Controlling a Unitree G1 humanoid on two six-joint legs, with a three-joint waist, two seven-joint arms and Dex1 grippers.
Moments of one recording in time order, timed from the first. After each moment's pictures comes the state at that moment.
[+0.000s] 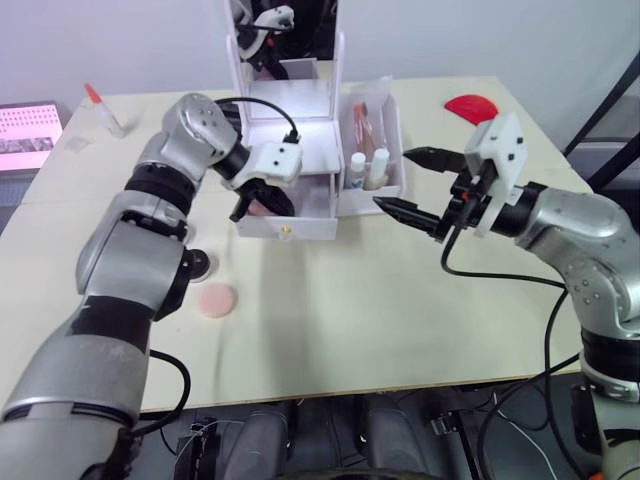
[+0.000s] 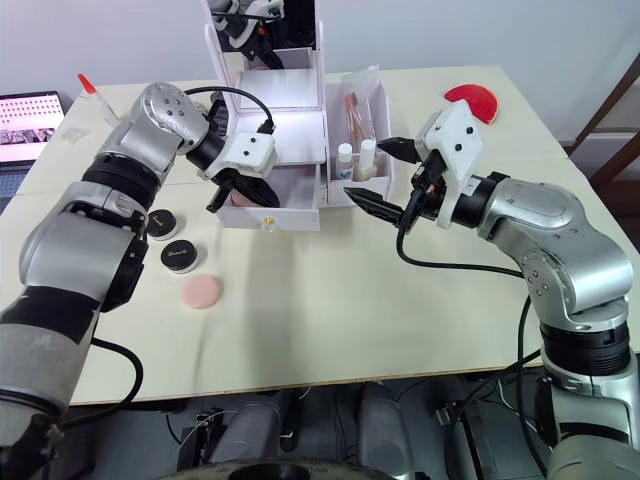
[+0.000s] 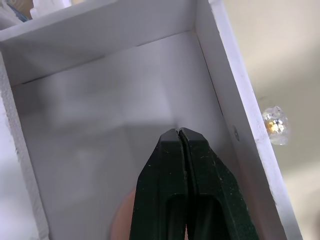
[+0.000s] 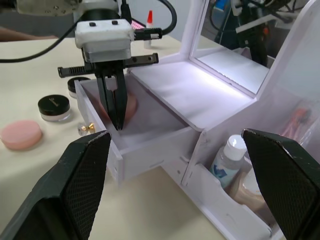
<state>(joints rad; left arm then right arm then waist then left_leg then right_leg) -1.42 0.43 -0.36 1.21 0.22 -0.30 -1.61 -0.56 -0.75 -0.10 -0.42 0.61 0.73 0.70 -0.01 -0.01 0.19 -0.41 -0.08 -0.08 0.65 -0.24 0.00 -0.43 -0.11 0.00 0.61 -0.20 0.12</state>
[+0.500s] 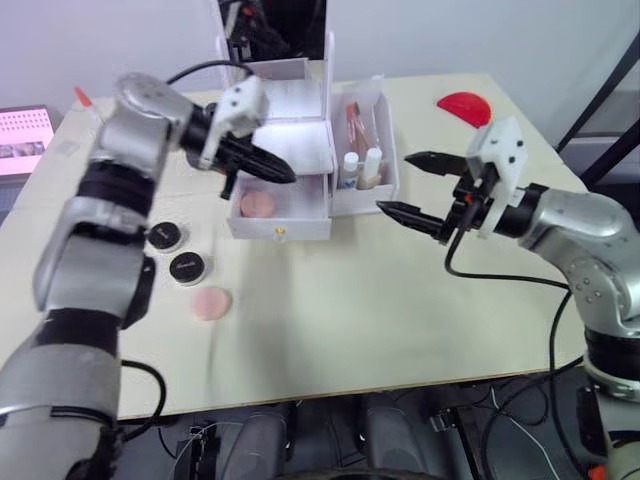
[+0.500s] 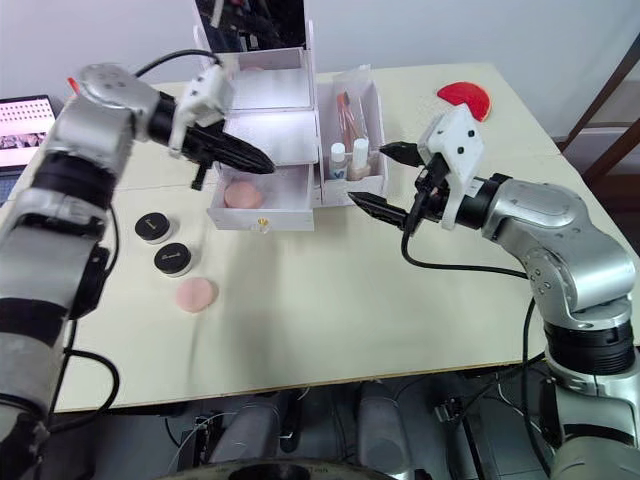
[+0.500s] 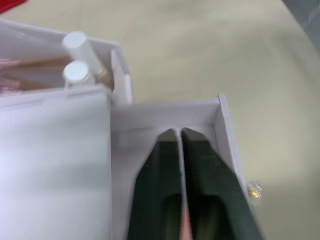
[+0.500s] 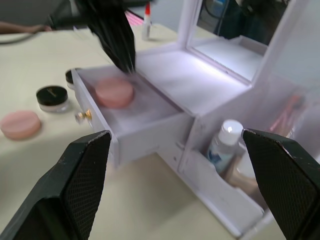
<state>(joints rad) -1.28 0.66 -0.31 0.81 -0.23 0.15 -1.61 -0.52 -0.78 -0.11 -0.40 0.60 0.71 0.75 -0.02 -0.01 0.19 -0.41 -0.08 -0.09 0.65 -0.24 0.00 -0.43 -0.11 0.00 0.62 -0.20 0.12</state>
